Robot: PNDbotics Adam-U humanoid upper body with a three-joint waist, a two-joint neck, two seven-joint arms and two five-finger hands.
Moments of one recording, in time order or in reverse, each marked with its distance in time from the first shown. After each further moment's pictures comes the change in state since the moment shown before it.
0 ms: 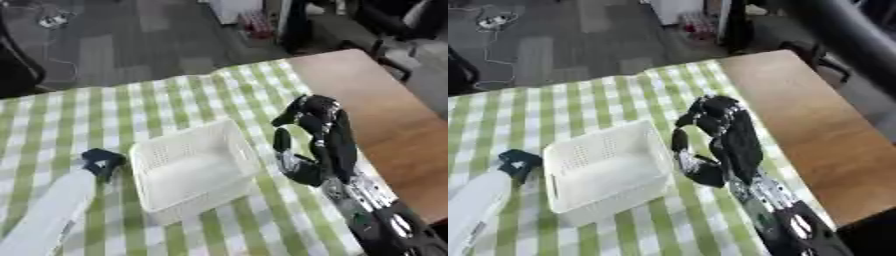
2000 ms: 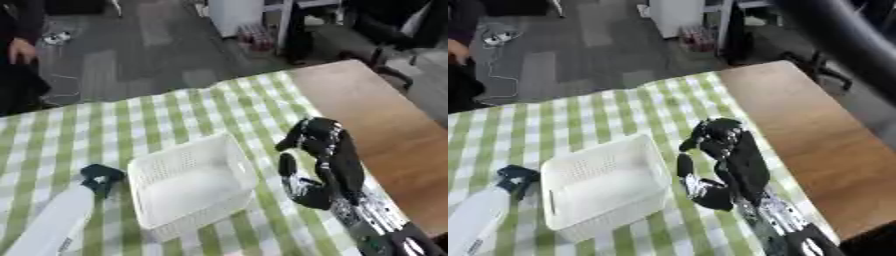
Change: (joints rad) left arm -0.354 0.320 -0.213 0.221 -0.272 0.286 -0.560; right arm -0.011 -0.028 0.024 0.000 -0.017 -0.017 0.081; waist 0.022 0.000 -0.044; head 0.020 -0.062
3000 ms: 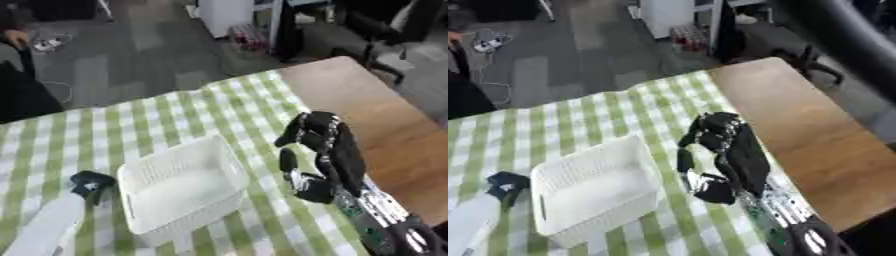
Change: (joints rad) left arm -0.184 -0.202 -0.182 0.190 -0.287 -0.013 -0.281; right arm -0.032 -0.035 -0.007 0.000 -0.042 -0.016 0.059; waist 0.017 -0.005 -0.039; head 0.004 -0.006
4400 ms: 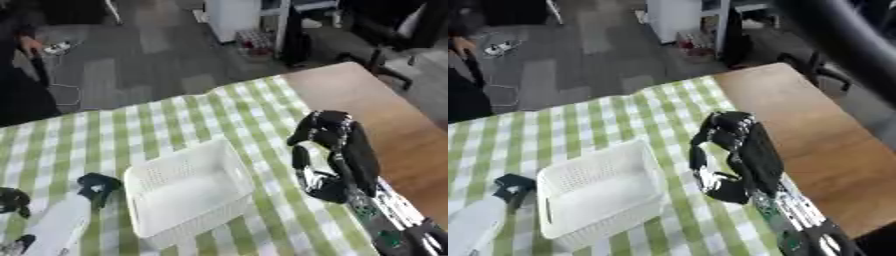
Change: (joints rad) left arm -0.017 -0.072 -0.058 0.067 0.035 -0.063 0.061; right arm -0.020 -0.009 -0.018 0.000 -0.039 -0.005 0.054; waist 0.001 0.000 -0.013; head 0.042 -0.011
